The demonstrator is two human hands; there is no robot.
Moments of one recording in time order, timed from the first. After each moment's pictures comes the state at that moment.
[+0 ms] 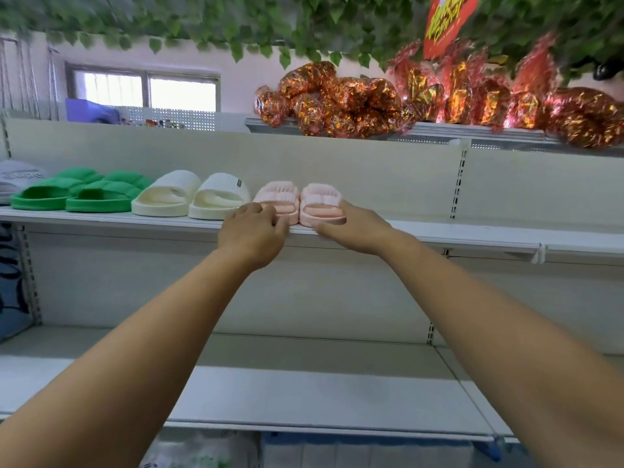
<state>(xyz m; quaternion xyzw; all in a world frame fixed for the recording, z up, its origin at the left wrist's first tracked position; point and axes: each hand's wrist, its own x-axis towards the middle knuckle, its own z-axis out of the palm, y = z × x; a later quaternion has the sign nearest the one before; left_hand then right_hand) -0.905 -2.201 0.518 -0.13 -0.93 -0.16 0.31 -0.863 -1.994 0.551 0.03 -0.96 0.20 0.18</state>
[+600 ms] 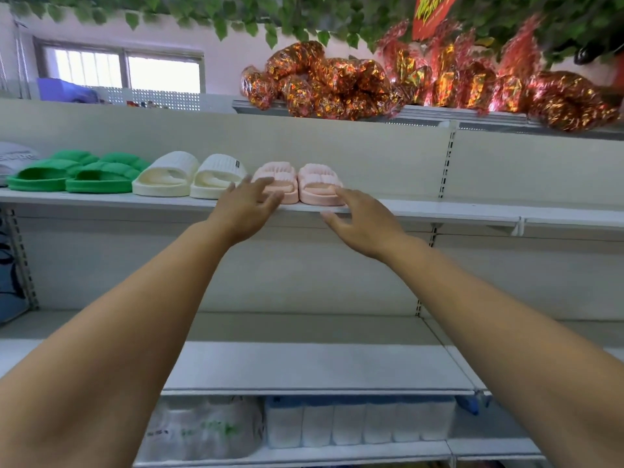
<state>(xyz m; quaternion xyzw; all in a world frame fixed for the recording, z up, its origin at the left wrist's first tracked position) -0.896 -2.231 0.524 -0.23 -0.91 -0.23 0.27 -0.819 -1.999 0.520 0.08 -0.94 0.14 0.31</state>
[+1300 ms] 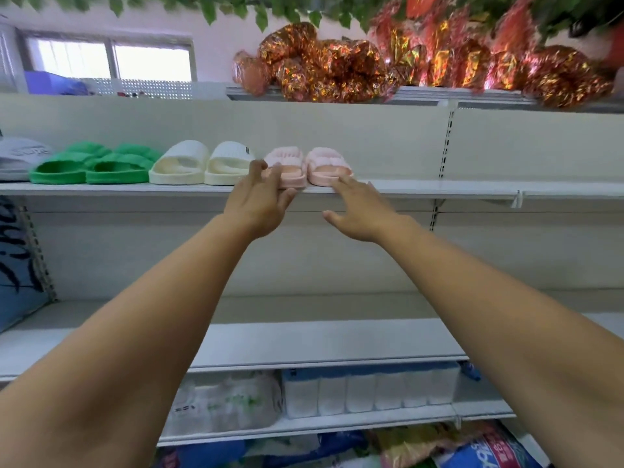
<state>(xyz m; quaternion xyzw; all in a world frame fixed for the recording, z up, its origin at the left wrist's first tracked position) -0.876 -2.239 0.515 -0.23 -0.91 -0.19 0.29 -0.825 -2.025 0.510 0.06 -0.96 0.01 0.27</state>
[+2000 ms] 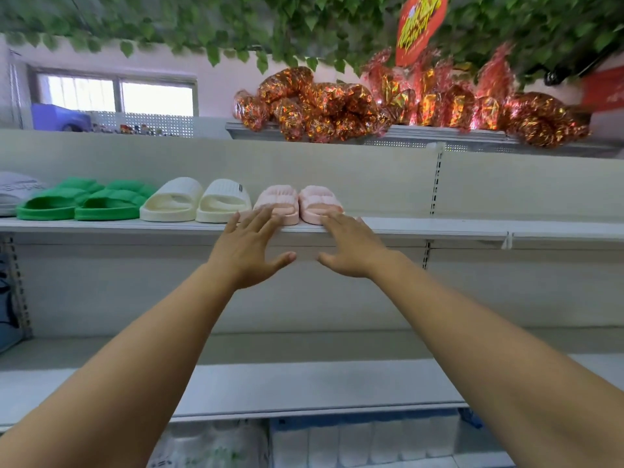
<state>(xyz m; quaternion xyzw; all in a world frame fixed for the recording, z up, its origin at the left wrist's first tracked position) -0.887 -2.247 0.497 -0.28 -0.90 -0.04 0.32 -0.840 -2.015 0.514 0.10 -0.96 0.00 0.27</state>
